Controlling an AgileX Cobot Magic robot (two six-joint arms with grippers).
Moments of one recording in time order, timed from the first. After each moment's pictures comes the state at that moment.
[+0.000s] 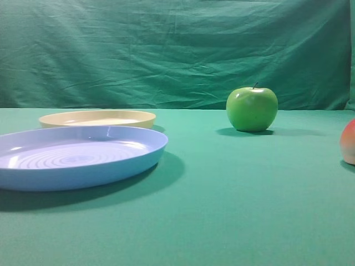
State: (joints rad) left arm 0.06 -0.02 0.01 0.32 0.38 -0.33; right arm 0.14 0.69 -0.67 0.10 1.15 -0.21
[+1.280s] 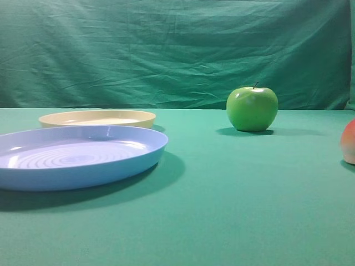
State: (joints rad) left arm 0.06 -0.02 0.01 0.32 0.38 -0.33; right arm 0.30 1.51 -0.81 0.13 0.72 -0.26
